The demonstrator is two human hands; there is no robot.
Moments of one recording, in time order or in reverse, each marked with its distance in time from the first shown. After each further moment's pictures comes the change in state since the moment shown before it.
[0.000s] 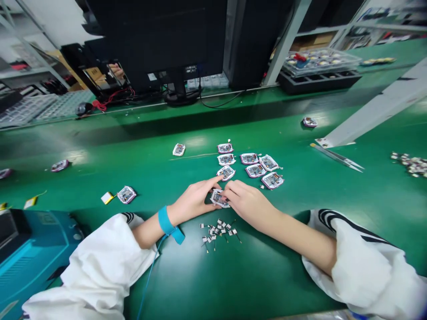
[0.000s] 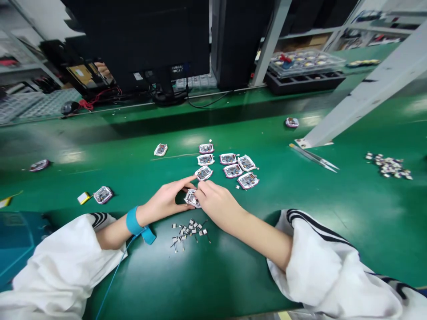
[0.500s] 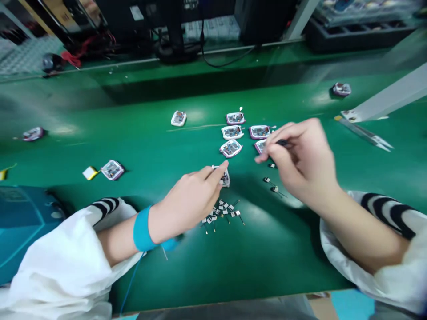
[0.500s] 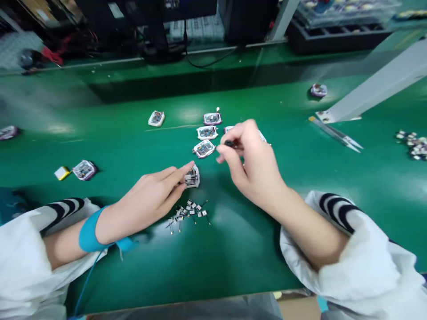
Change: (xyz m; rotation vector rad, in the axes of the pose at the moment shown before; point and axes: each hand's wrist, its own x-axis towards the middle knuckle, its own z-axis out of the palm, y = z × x) left_hand -0.018 0.043 -0.004 0.516 -0.088 -0.133; right_hand -0.004 0.028 -0.024 0.643 0.360 0.362
